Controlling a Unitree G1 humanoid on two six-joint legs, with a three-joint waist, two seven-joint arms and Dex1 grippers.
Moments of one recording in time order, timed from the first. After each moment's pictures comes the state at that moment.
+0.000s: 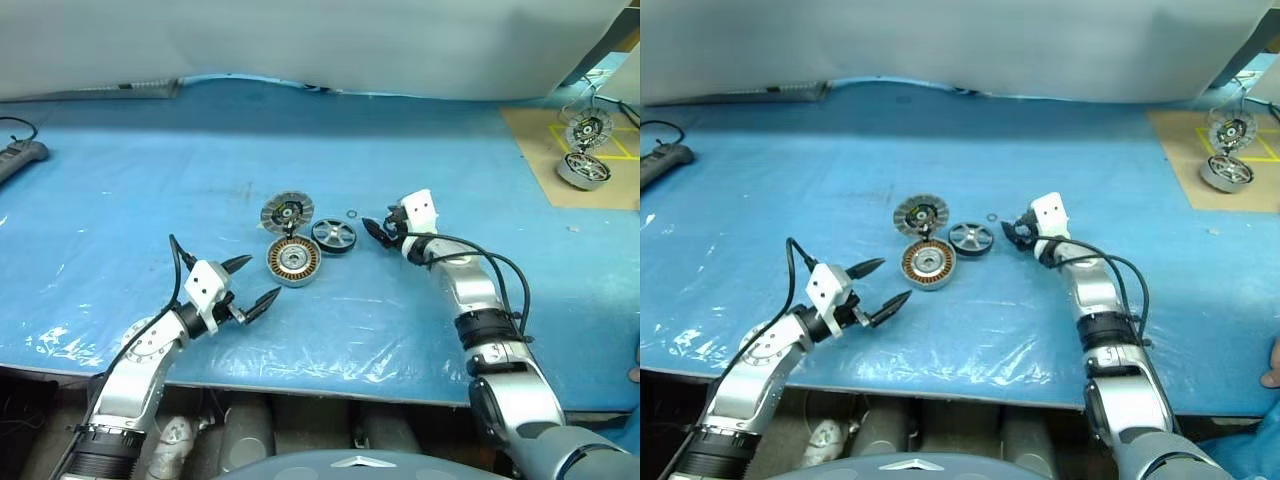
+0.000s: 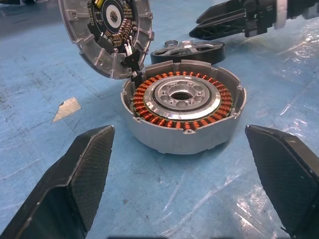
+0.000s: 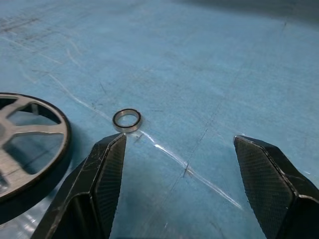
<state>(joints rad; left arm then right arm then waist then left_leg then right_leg) 0.05 0.41 -0.01 -0.12 -0.25 0.00 -0.73 -0.64 -0.27 -0.02 0.66 0.06 0.09 0.50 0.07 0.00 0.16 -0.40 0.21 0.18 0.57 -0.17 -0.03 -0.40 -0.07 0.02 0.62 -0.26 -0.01</state>
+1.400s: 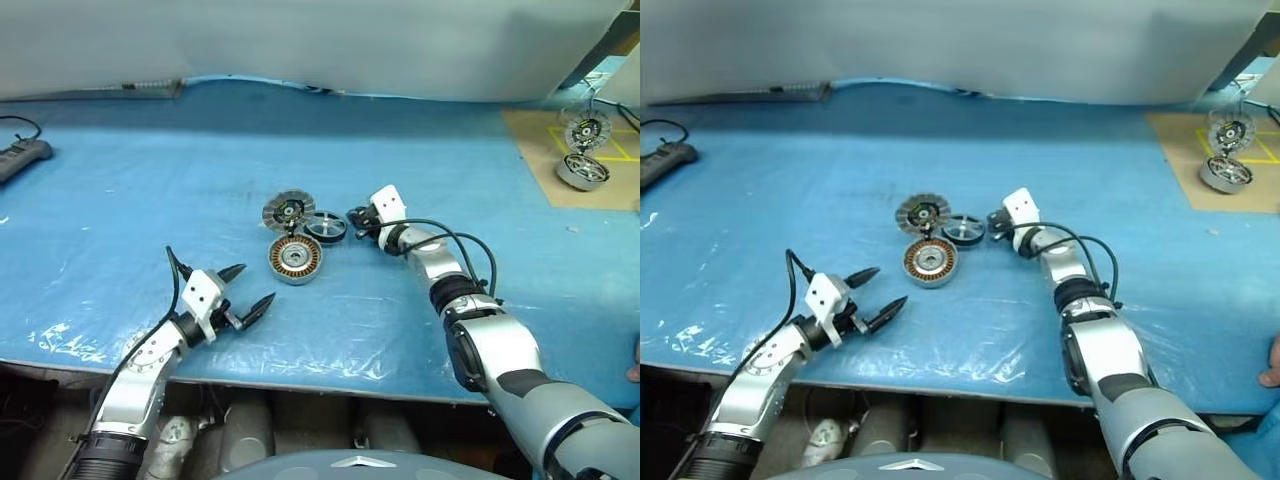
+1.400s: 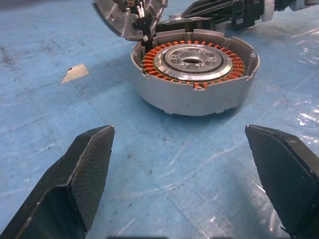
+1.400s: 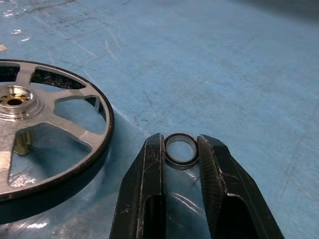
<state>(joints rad) 0.07 0.39 -0.01 -0.03 -0.24 -0.06 -0.72 -0.86 -0.23 0.01 1.14 -0.03 -0.19 0.54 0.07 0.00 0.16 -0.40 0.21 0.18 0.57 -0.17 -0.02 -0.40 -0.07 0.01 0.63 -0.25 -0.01</state>
